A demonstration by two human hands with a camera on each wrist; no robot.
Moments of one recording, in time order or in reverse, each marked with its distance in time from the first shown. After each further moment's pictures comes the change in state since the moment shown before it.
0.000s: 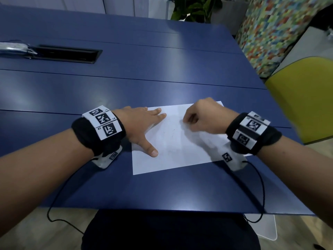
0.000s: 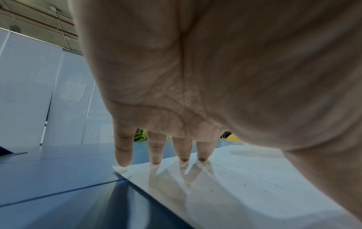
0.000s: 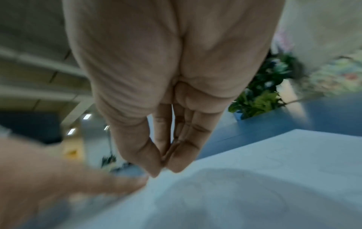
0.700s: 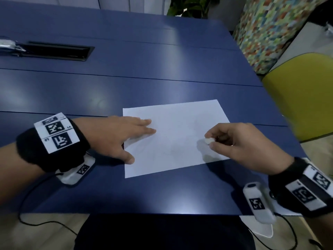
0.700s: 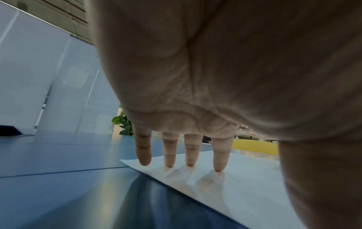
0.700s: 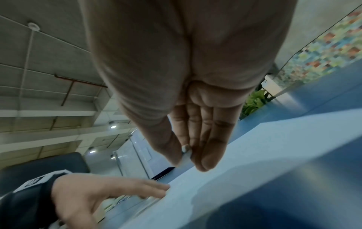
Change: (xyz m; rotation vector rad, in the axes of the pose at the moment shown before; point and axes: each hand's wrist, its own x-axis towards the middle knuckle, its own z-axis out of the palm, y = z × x) left_hand -0.040 -0.012 0.011 -0.097 0.011 0.211; right_hand -0.109 0.028 0.014 0.332 0.154 0.147
